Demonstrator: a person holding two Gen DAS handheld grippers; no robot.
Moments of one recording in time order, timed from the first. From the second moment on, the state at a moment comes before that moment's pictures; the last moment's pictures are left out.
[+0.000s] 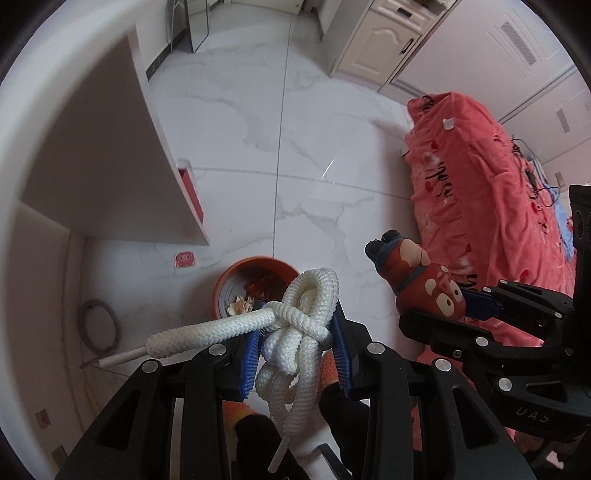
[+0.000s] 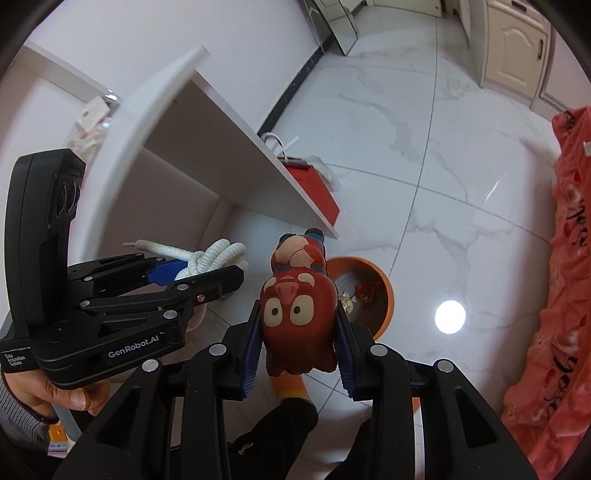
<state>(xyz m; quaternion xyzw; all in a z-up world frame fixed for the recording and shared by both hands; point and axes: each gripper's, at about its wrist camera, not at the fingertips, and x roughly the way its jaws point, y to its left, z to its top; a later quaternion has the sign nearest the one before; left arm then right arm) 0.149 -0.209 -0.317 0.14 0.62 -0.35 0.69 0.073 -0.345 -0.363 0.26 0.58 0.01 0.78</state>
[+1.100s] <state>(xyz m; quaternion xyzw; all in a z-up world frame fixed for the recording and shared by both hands) 0.167 -0.215 -0.412 0.17 0.65 -0.33 0.66 0.108 -0.345 -0.484 0.27 0.62 0.00 0.73</state>
